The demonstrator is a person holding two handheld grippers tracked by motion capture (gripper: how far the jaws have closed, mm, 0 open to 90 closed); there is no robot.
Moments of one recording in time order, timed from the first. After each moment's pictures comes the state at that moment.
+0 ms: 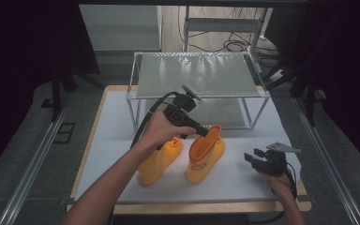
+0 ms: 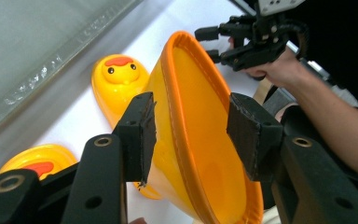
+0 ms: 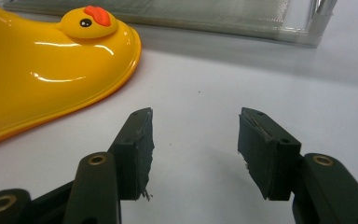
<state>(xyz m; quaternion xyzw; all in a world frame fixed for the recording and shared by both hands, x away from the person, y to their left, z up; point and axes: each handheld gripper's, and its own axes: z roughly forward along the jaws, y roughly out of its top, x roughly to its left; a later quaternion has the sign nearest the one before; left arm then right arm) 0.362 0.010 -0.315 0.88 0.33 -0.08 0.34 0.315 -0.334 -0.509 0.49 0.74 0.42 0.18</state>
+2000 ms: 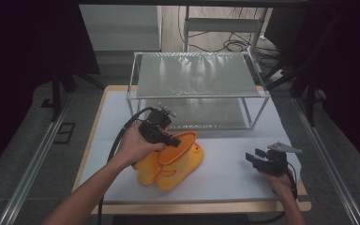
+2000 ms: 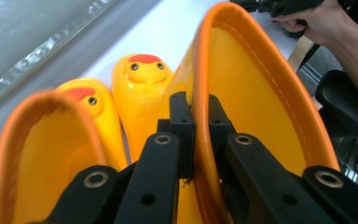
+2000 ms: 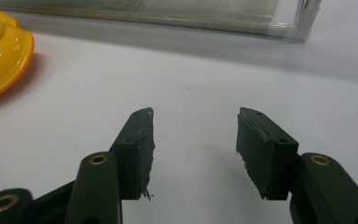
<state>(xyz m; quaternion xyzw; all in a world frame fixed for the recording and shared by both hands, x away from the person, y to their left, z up) 0.328 0.078 -0.340 0.88 0.35 -0.04 0.31 0.316 -0.338 -0.511 0.50 0.74 0.42 0.19</state>
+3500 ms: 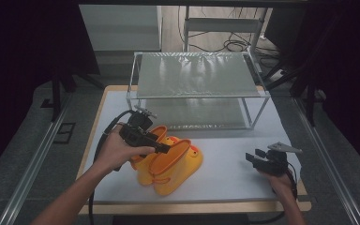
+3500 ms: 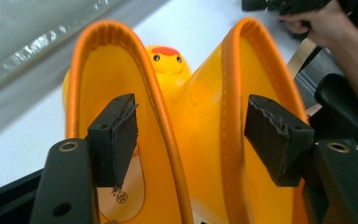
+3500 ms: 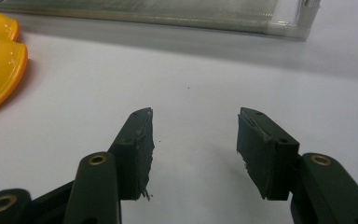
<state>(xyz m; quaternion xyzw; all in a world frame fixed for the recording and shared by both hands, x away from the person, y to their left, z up) 0.316 0.112 -0.340 0.87 0.38 -0.04 0.32 0.316 -0.338 -0.511 0.50 0.73 0.42 0.18</state>
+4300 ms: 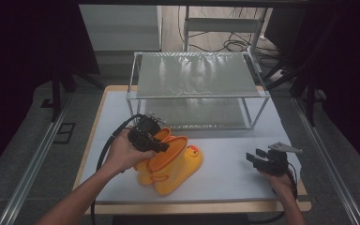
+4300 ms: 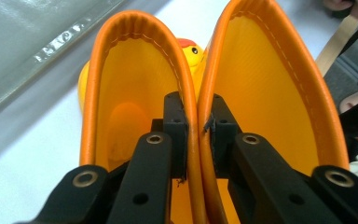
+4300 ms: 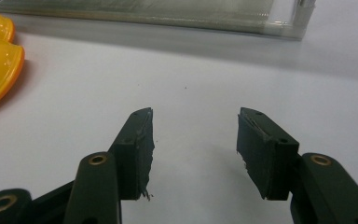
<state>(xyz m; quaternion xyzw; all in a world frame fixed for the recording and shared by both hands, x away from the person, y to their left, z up) 0.313 0.096 -0.348 0.88 0.37 0.01 0.29 0.316 -0.339 -0.511 0.50 0.73 0.42 0.19</state>
